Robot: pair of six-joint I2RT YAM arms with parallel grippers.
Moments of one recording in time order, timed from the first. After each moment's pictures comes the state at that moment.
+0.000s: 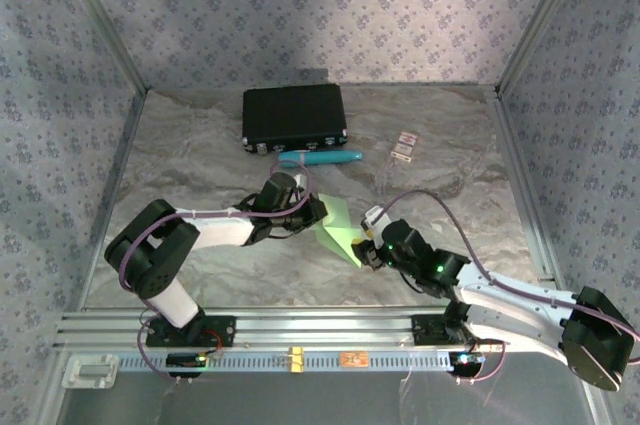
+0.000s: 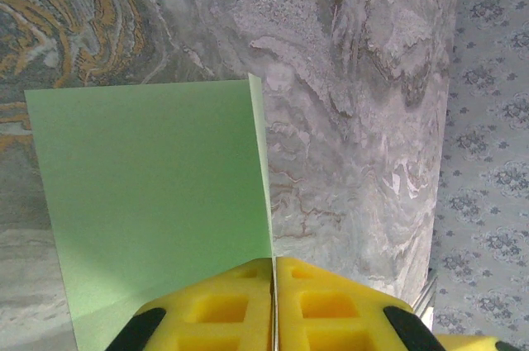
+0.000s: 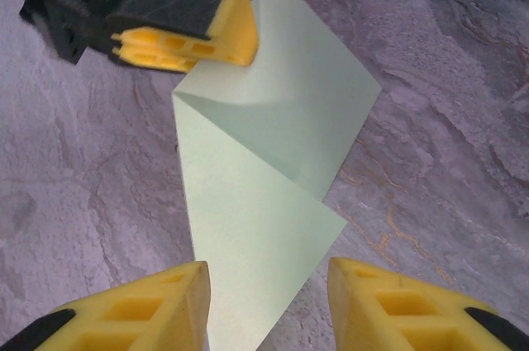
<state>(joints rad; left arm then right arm) -0.74 1.63 0.69 0.30 0.33 -1.12 0.93 0.90 0.33 -0.05 0.15 0.18</state>
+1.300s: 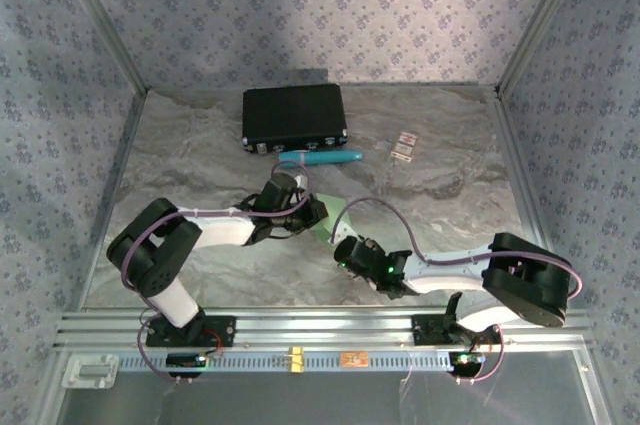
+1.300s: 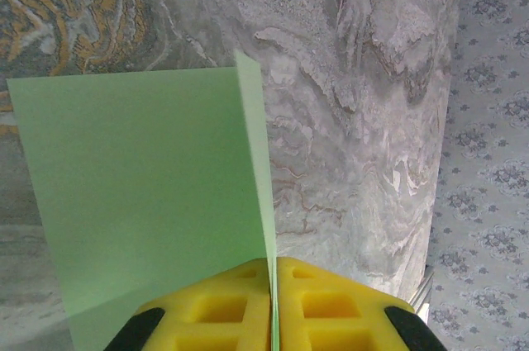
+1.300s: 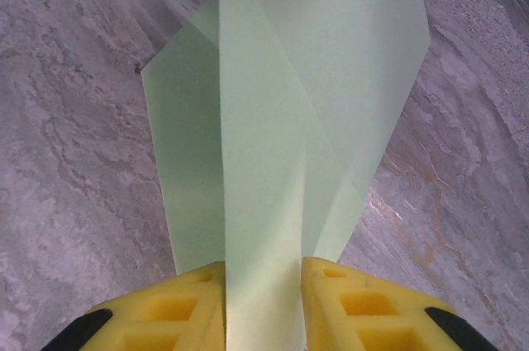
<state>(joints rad) -0.74 1.64 0.69 0.31 0.34 -1.14 1.15 1.38 0.46 0.03 0.49 0.15</state>
